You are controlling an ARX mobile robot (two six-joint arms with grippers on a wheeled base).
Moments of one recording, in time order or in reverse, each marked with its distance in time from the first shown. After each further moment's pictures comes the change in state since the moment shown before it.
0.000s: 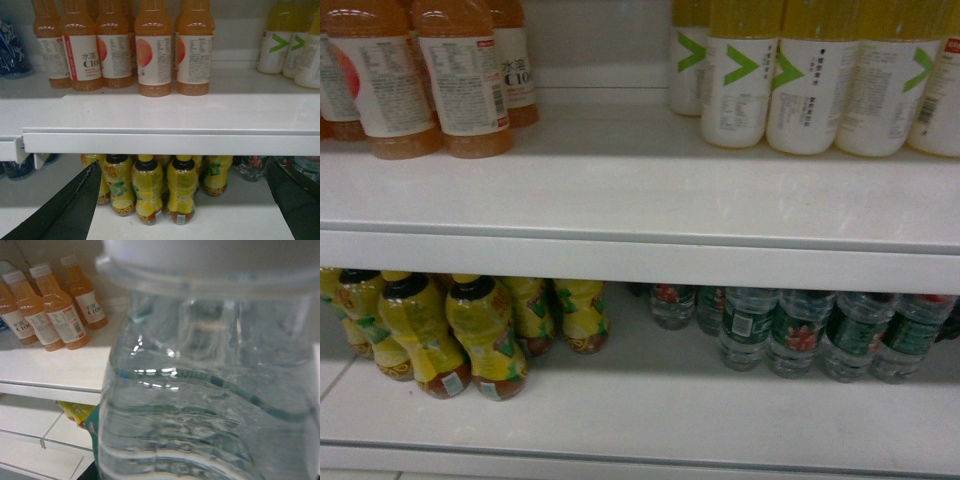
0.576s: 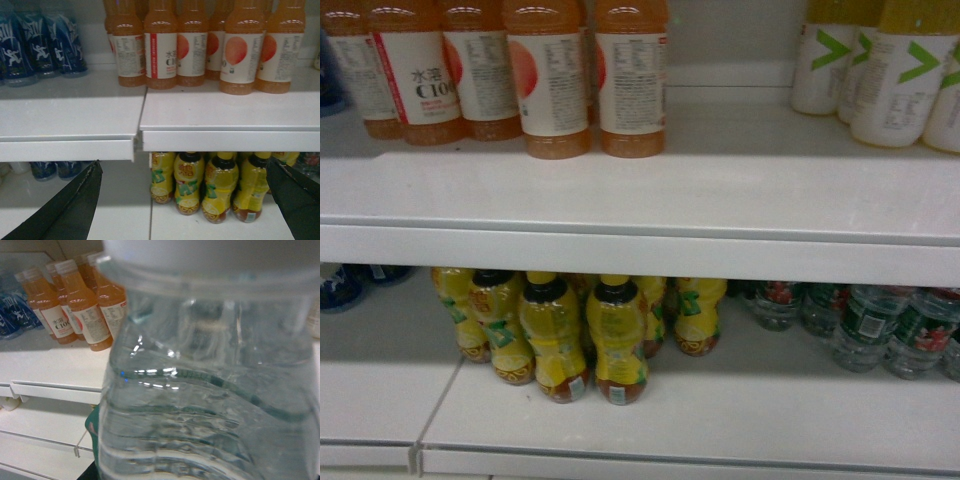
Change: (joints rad) left arm 0.000 0.000 0.000 0.001 0.000 0.000; right arm 0.000 0.000 0.000 0.004 -0.001 0.000
